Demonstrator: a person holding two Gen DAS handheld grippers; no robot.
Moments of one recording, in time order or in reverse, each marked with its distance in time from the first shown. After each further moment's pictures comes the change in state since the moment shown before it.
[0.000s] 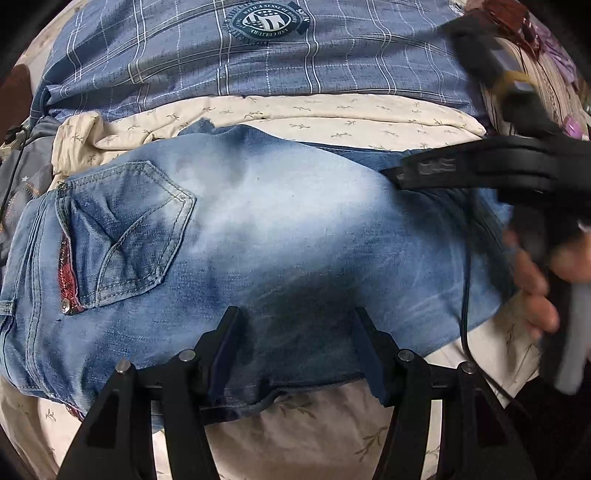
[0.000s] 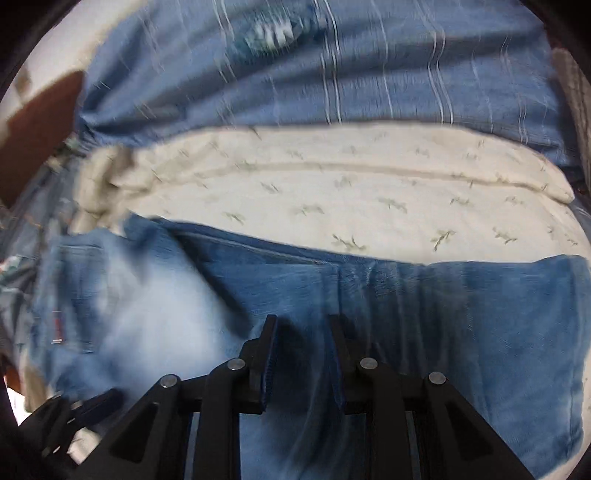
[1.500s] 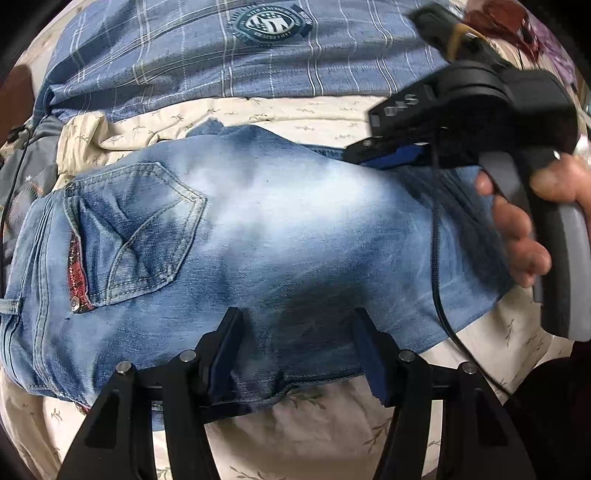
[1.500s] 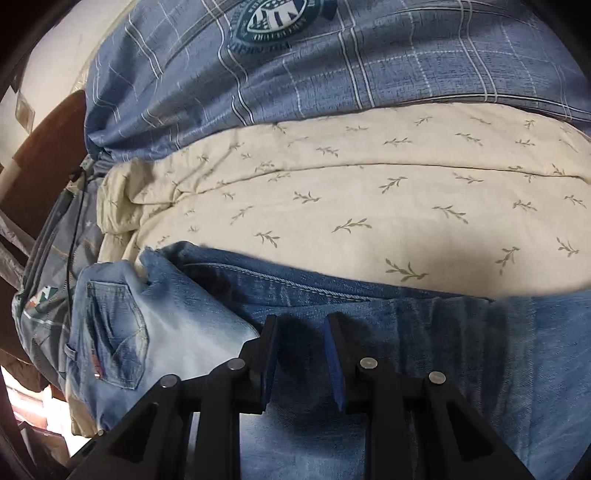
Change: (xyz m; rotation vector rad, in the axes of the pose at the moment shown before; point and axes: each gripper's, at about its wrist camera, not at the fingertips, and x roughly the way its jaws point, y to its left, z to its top) left arm -0.008 0.003 -0.002 -0.018 -0.011 -0.005; right arm 0.013 0.004 0.036 0.081 0.065 0.202
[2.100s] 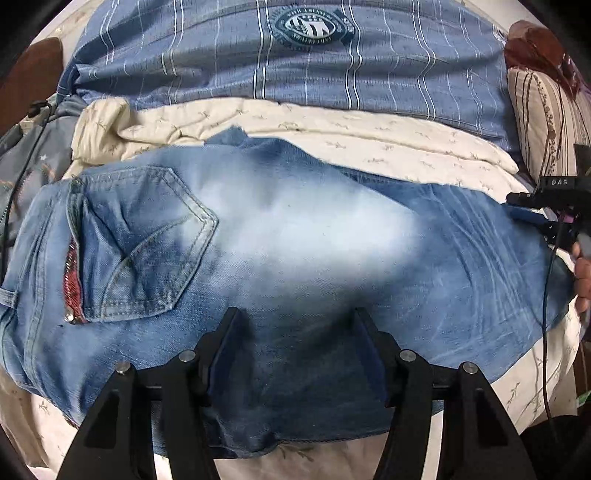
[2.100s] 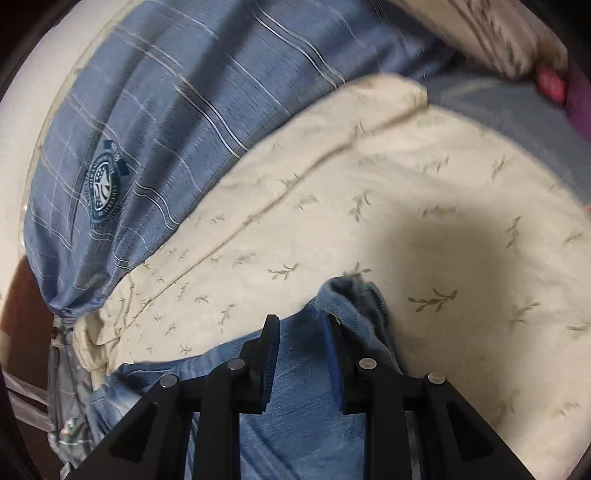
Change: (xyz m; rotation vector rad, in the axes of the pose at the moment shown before) left arm 0.015 0.001 0.019 -0.117 -0.025 0.080; right arm -0.085 -0.192 -0.018 0.493 -0.201 -0.054
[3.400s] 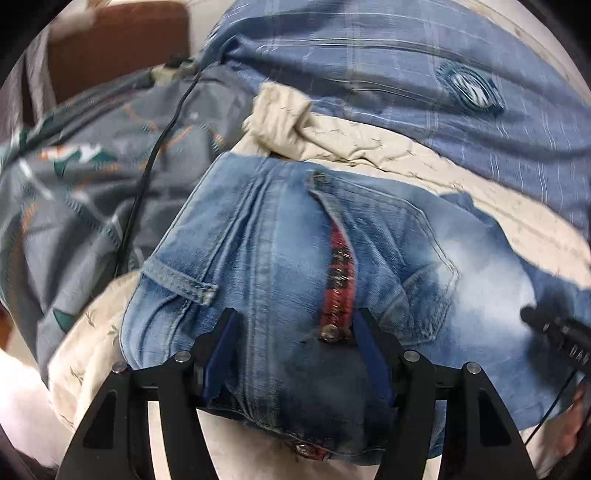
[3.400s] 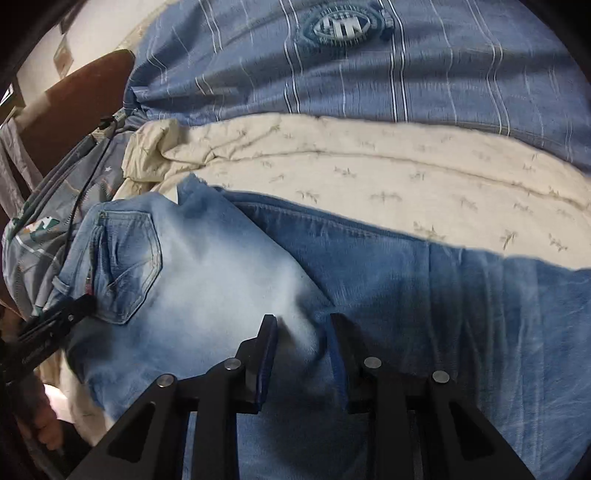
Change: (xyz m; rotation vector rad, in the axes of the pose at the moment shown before) left arm -0.039 0.125 -0.010 -0.272 -0.070 0.266; right arm 0.051 0.184 -0.155 -0.707 0.093 0.030
